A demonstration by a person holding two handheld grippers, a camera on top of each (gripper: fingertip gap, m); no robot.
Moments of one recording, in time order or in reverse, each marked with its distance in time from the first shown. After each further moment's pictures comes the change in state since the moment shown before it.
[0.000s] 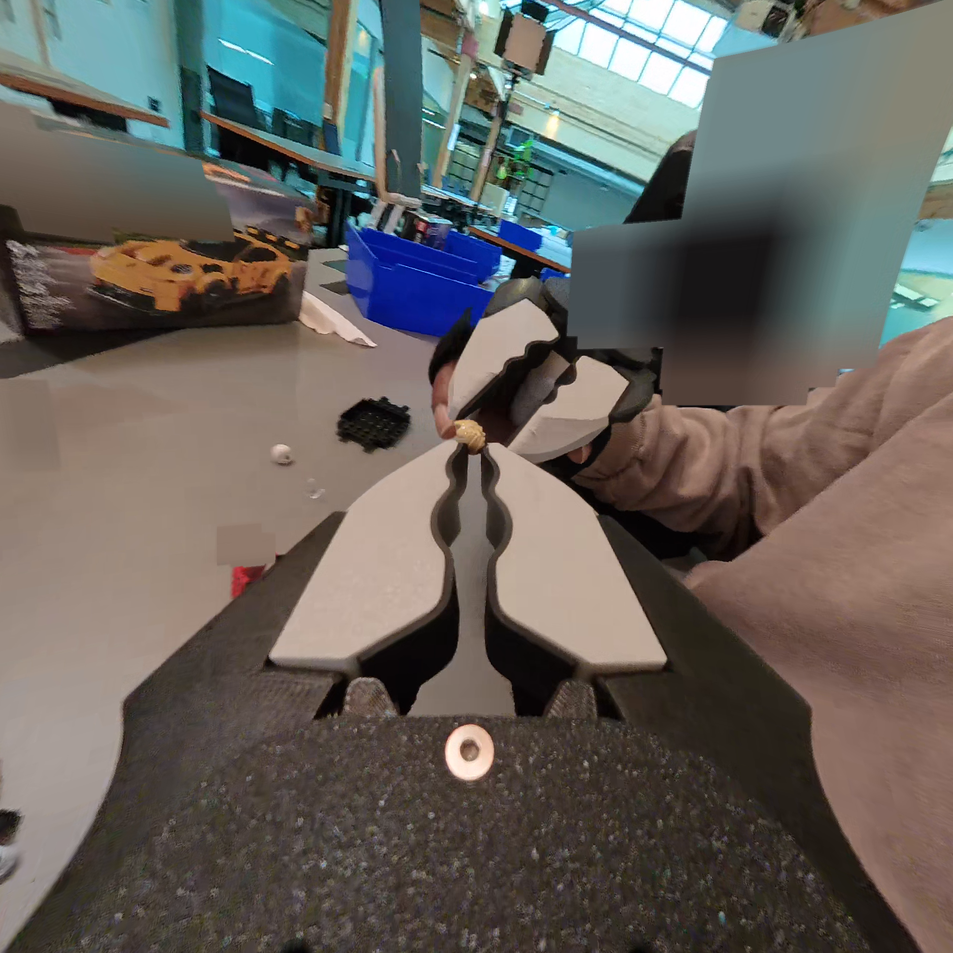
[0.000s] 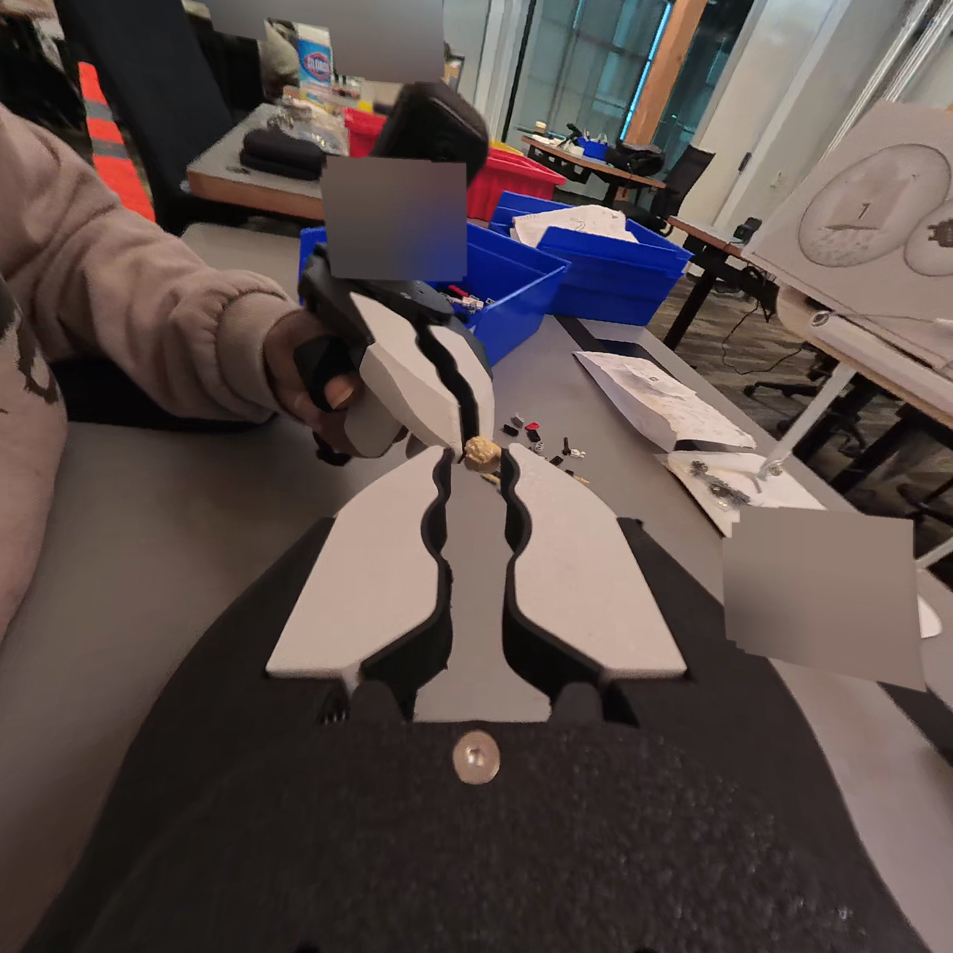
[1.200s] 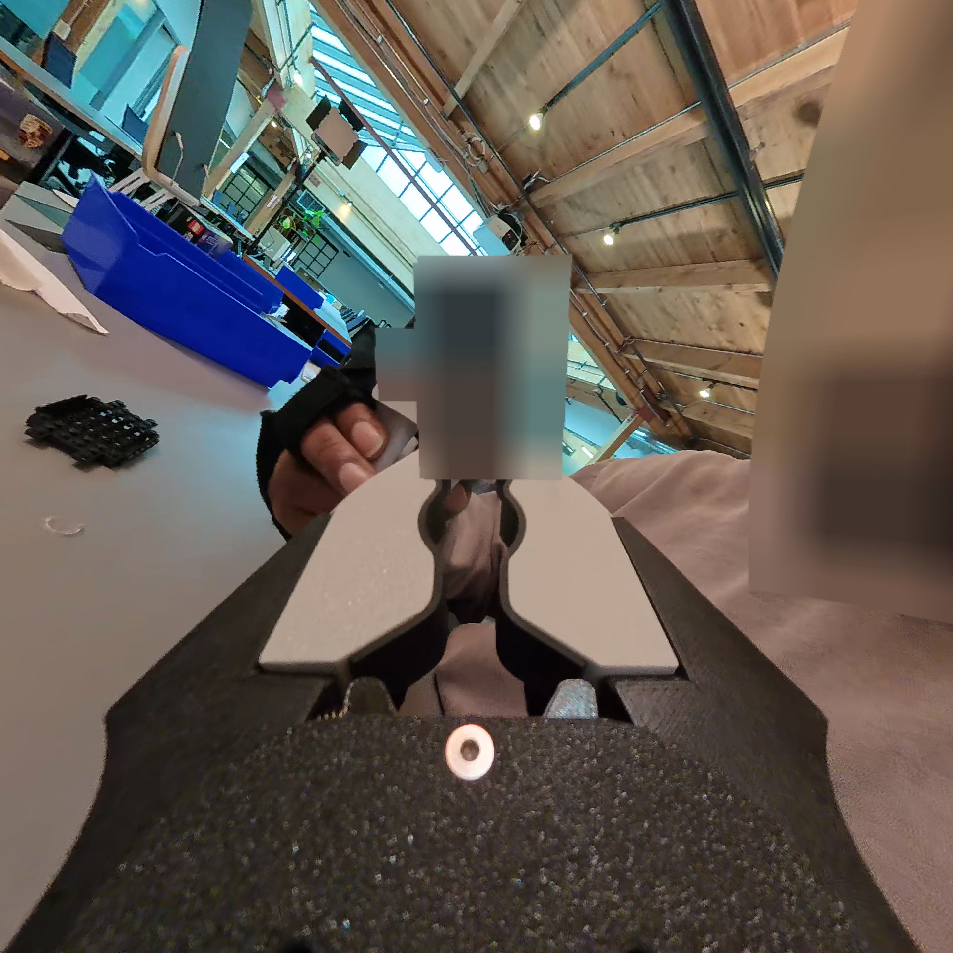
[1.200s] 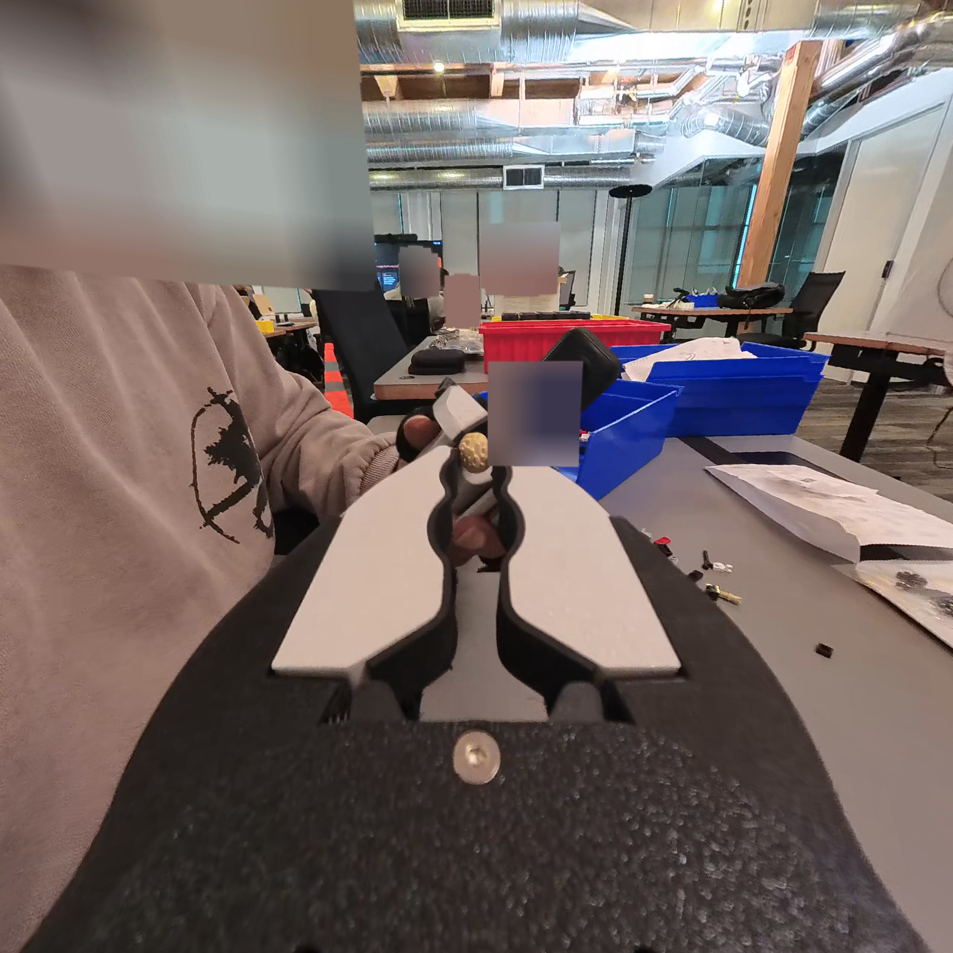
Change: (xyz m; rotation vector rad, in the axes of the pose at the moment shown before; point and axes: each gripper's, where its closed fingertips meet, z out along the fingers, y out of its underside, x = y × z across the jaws) left arm 0.041 -0.026 -0.005 0.162 0.431 -0.466; right arm -0.023 -0.038 -0.012 0.361 -0.256 0.250
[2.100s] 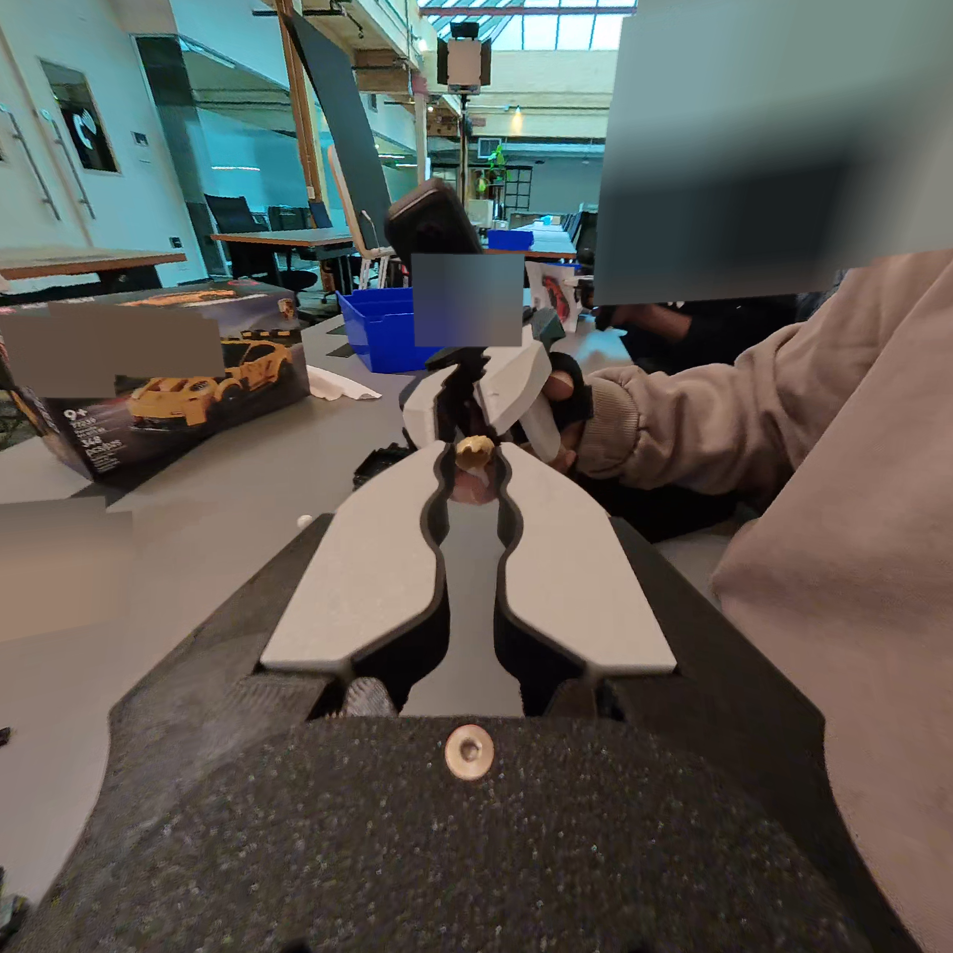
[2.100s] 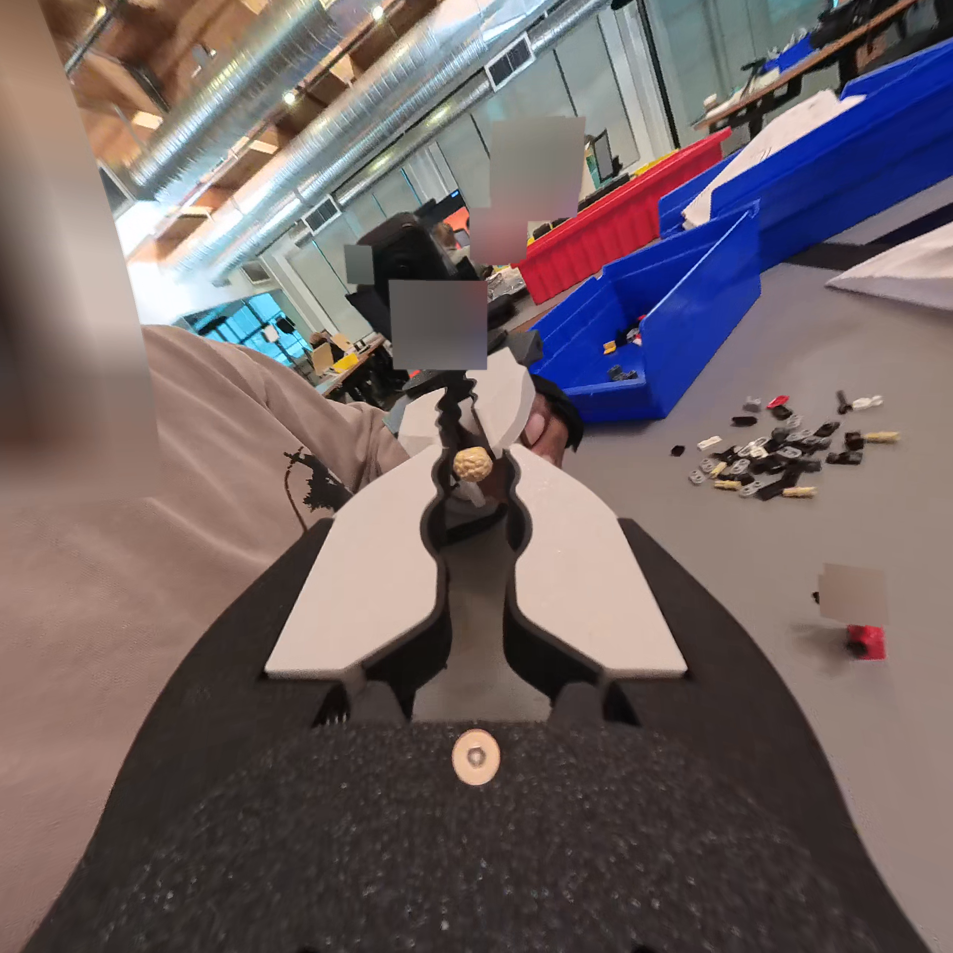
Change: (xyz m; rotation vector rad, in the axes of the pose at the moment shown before) left arm -0.018 0.008 -0.004 -0.208 -0.389 0.781; right arm 0.010 0.011 -0.006 -0.119 -0.043 0.515
